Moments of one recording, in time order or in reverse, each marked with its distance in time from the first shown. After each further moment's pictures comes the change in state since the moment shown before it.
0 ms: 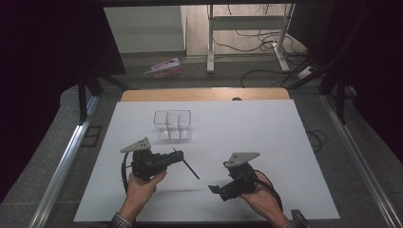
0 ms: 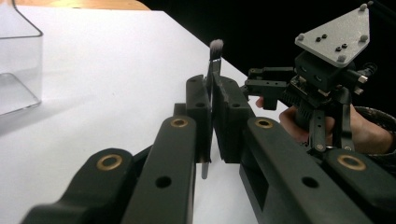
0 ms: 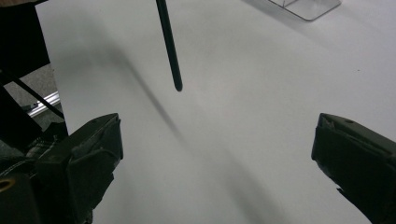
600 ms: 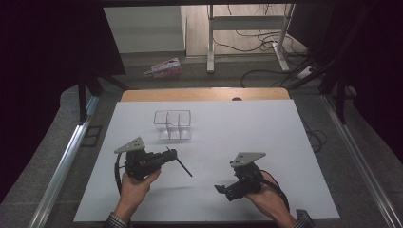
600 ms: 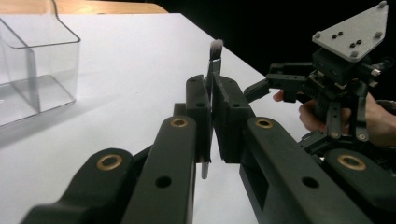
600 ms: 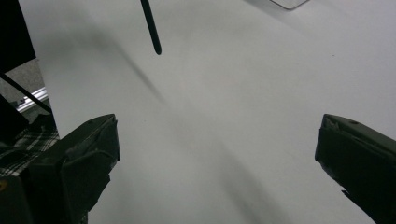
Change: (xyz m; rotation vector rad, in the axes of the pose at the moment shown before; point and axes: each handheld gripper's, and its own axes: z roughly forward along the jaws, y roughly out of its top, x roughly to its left) left arm 0.003 0.001 -0.015 0.006 0.072 0.028; right arm -0.006 -0.006 -0.011 0.025 -0.038 0.005
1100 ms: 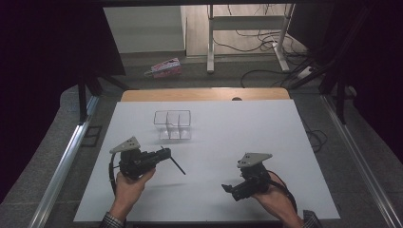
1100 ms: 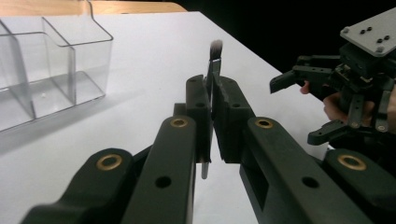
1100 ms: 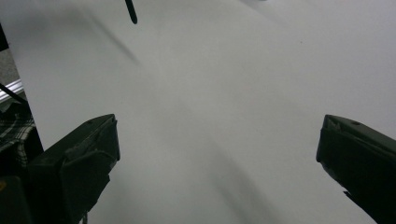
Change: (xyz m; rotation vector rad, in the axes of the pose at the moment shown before) left arm 0.007 -0.001 -0.011 0.010 0.072 0.004; right arm -0.007 -0.009 -0.013 0.022 -0.070 -0.016
